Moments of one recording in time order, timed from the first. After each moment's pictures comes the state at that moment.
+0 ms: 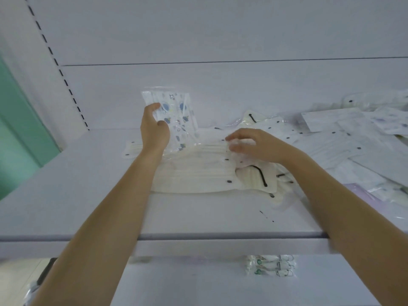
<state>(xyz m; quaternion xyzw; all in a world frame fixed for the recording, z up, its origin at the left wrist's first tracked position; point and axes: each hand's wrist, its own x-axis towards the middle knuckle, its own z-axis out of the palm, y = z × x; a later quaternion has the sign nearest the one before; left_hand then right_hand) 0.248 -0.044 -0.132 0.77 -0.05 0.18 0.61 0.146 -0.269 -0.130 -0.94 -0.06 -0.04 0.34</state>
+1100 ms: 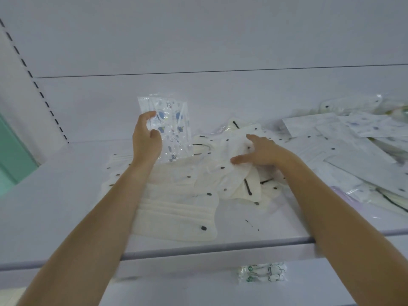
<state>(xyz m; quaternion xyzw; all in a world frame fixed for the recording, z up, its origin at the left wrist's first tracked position) 0.246 -0.056 -0.133 0.79 -0.13 0.17 0.58 0.149 -0.304 -0.136 -0.95 0.19 0.00 0.26</state>
